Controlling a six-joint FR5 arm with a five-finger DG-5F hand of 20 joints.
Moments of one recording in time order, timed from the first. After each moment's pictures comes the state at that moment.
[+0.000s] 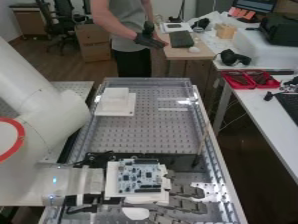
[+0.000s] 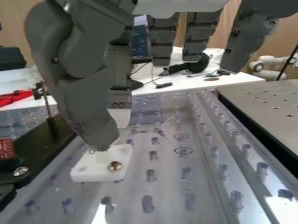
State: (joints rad) arm 1.06 -2.34 -1.39 -2.83 -2.15 -0.81
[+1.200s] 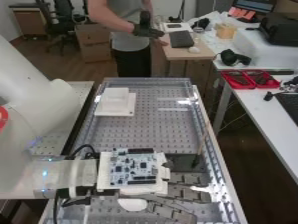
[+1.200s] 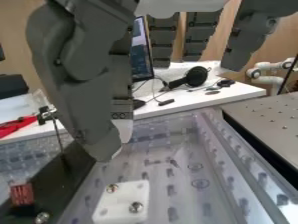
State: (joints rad) arm 1.06 -2.26 -1.47 -2.70 -2.15 -0.66
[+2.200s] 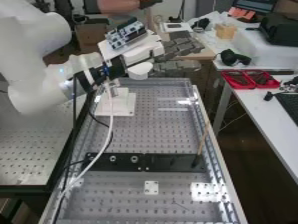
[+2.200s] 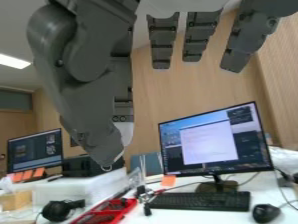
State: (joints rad) arm 1.34 -1.92 -1.77 -2.30 -2.13 -0.45
